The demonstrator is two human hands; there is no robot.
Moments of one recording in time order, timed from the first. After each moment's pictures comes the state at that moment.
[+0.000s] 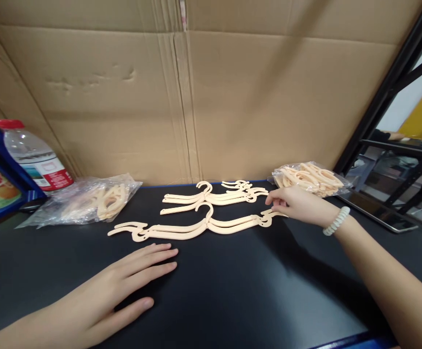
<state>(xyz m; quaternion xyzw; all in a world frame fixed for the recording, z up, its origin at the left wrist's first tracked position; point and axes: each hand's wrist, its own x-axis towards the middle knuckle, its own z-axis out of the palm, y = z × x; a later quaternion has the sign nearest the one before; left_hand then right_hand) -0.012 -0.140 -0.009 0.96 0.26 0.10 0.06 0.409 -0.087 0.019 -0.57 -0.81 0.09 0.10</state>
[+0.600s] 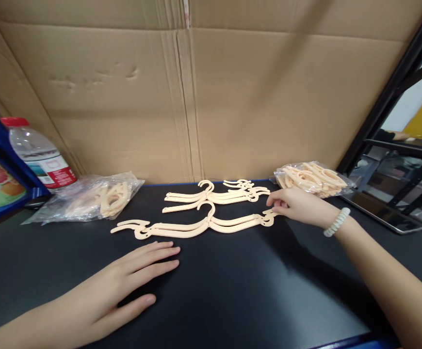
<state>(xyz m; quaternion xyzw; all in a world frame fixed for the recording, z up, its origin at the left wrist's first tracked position) -0.013 -0.136 -0.014 0.96 0.25 0.10 0.07 0.404 -0.087 0.016 -0.58 -0.80 0.10 0.09</state>
